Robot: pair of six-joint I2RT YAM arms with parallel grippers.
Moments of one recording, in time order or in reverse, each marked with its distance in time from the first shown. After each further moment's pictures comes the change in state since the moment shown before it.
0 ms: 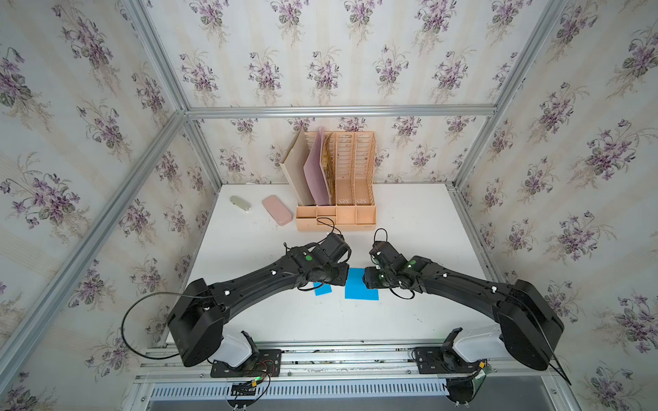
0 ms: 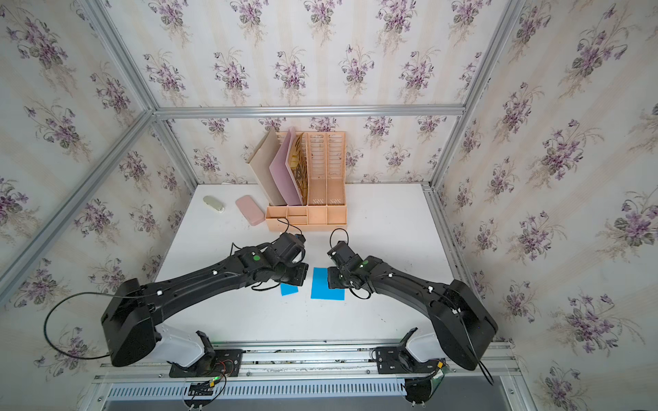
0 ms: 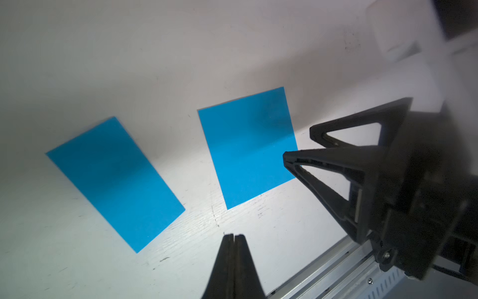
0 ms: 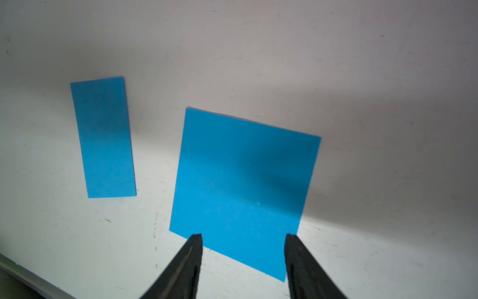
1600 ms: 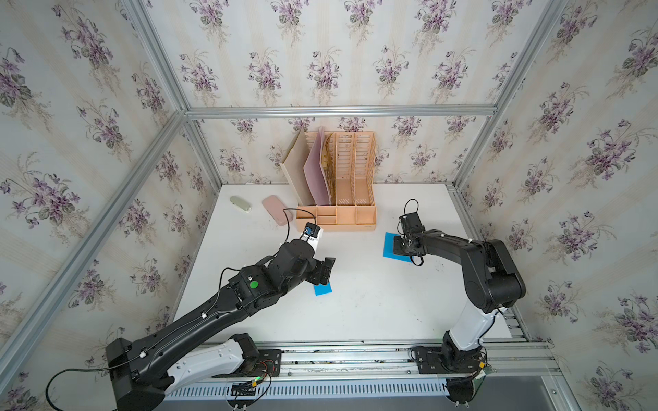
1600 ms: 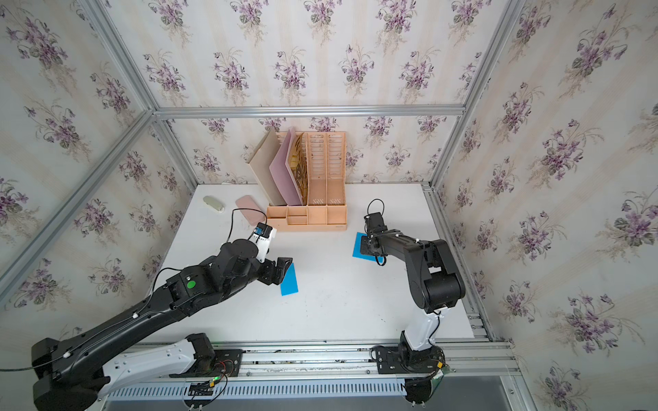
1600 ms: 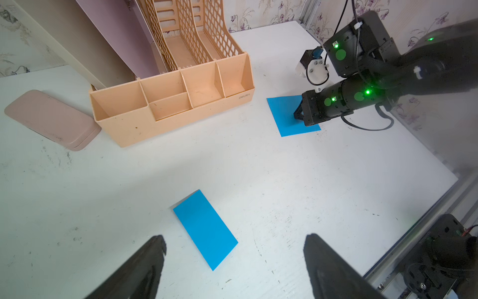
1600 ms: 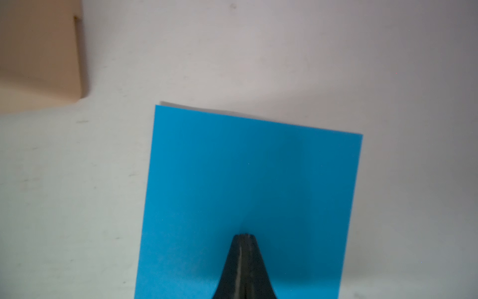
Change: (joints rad) left arm -0.027 -0.516 -0.090 0.006 -0.350 0.243; right arm -0.458 0.384 0.154 0.183 0.068 -0.293
